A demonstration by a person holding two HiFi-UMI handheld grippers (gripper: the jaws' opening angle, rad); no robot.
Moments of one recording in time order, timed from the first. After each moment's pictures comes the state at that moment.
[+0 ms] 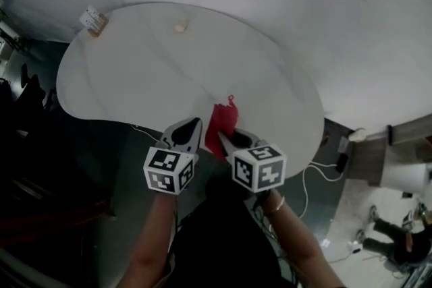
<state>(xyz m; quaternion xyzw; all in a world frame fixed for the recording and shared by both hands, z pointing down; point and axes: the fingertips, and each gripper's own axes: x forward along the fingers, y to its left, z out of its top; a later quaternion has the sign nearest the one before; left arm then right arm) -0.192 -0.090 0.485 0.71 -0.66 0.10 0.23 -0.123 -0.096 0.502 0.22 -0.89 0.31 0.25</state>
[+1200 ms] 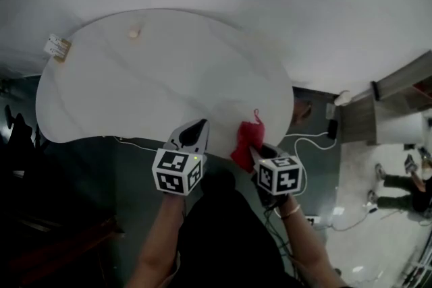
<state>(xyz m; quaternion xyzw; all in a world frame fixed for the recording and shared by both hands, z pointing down) -0.081 -0.102 0.502 0.78 -0.57 0.12 0.24 0.072 -0.079 0.580 0.38 -0.80 0.34 0.31</state>
